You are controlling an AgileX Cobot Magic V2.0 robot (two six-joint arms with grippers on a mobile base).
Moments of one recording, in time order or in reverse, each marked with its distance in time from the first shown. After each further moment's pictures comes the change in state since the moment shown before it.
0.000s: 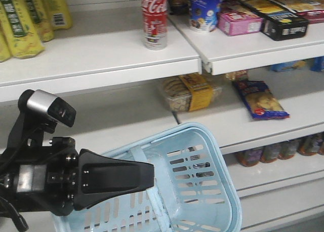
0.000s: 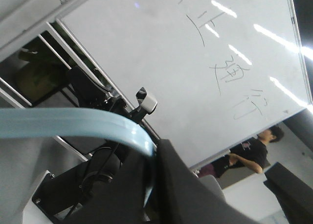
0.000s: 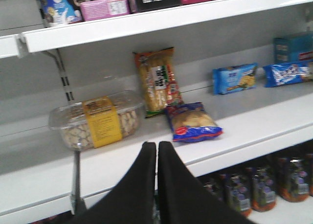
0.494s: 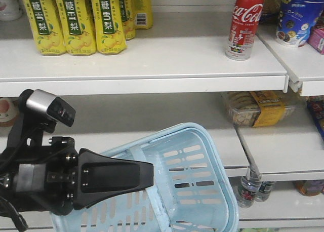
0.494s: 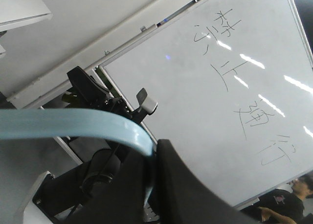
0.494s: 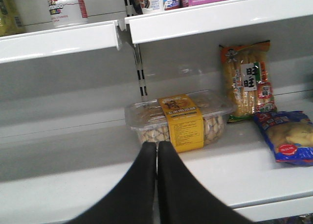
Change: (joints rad) left arm 0.000 0.000 0.000 0.000 0.000 0.000; right arm 0.000 0.000 0.000 0.000 0.000 0.000
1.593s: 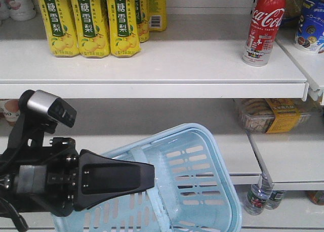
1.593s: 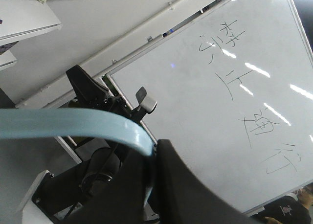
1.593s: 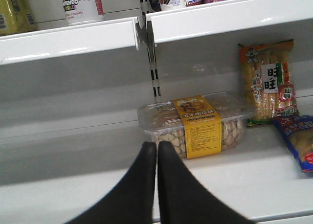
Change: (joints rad) left arm 0.000 0.000 0.000 0.000 0.000 0.000; right arm 0.000 0.000 0.000 0.000 0.000 0.000
